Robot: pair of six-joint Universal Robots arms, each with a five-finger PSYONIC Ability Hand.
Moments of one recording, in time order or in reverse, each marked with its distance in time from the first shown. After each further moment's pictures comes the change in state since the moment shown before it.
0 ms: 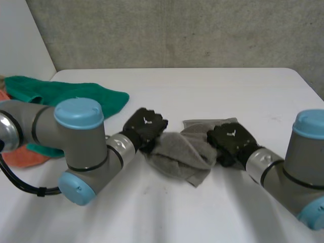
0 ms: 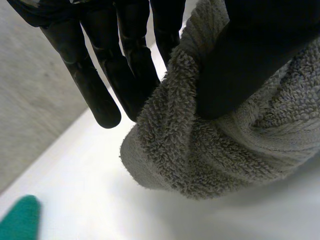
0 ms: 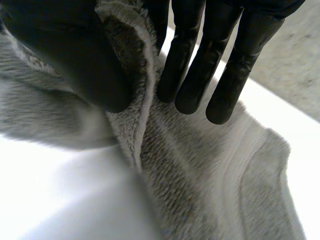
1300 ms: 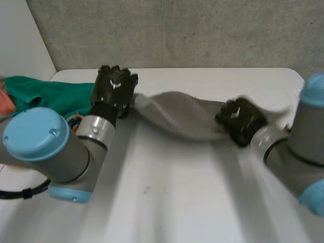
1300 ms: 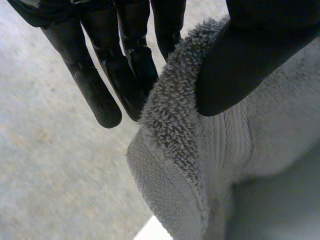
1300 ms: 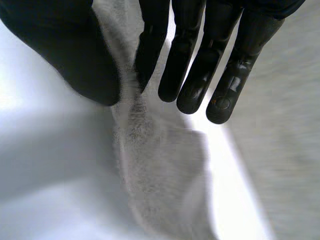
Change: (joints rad) left arm 0.032 0.229 -0.286 0.489 -0.222 0.032; right arm 0.083 -0.085 -0.143 0.224 0.203 -0.456; left_hand 0.039 0.006 0.010 0.005 0.024; right_hand -0.190 -0.203 -0.198 -0.197 -0.165
